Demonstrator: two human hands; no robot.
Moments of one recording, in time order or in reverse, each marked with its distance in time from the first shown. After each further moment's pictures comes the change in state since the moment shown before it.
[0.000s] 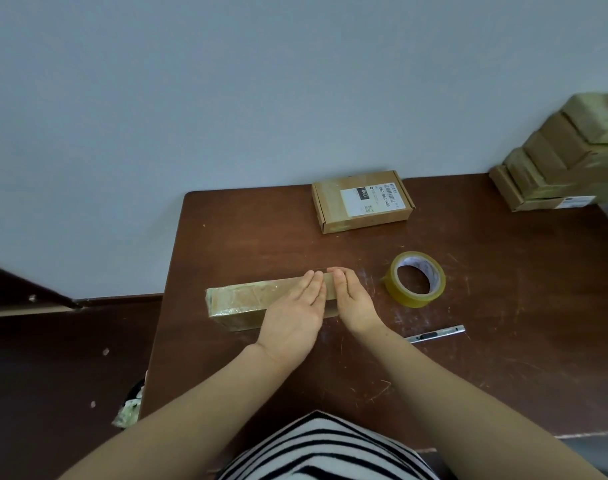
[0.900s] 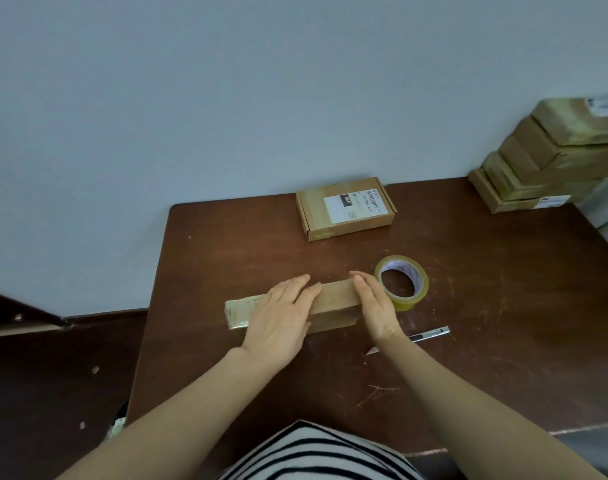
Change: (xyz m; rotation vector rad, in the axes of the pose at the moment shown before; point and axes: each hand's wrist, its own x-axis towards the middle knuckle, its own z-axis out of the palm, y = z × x) left_hand 0.010 0.004 -0.012 -0.132 0.059 -0.060; right_hand -0.001 0.024 -0.050 0.101 0.092 0.012
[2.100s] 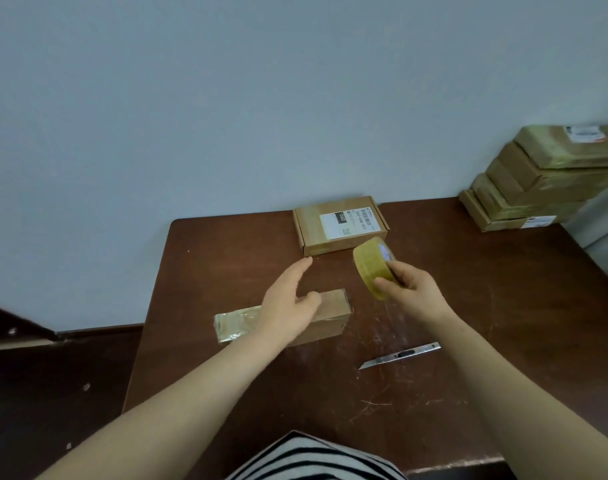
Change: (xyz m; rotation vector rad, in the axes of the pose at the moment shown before) left_hand 0.030 0.017 -0.018 -0.778 0.093 -0.336; right_hand 0.009 -0.043 -0.080 -0.164 -0.070 -0.128
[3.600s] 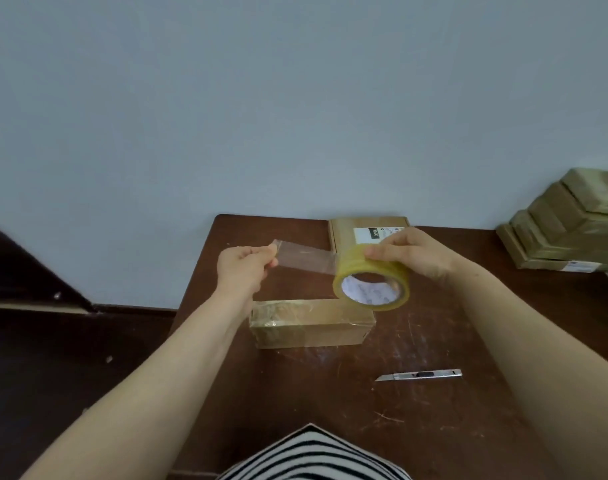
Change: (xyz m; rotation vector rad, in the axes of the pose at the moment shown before) left_hand -0.009 0.000 -0.089 -0.540 0.501 -0.405; right_hand 0.022 -0.110 -0.001 -0.134 -0.425 -0.124
